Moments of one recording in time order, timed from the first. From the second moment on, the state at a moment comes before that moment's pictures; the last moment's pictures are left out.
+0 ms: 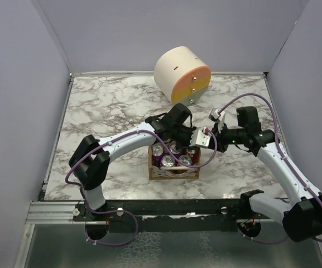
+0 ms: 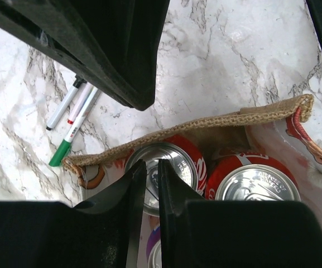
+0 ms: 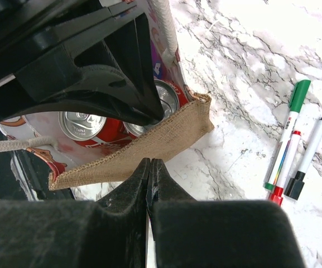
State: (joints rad) left arm -0.89 1.75 1.36 -0.43 0.61 0.81; right arm 0.24 1.08 0.87 -0.62 -0.76 -0.42
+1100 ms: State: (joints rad) left arm -0.36 1.23 1.32 -0.52 0.52 0.56; right arm 0.09 1.15 1.09 -0.63 -0.31 -0.39
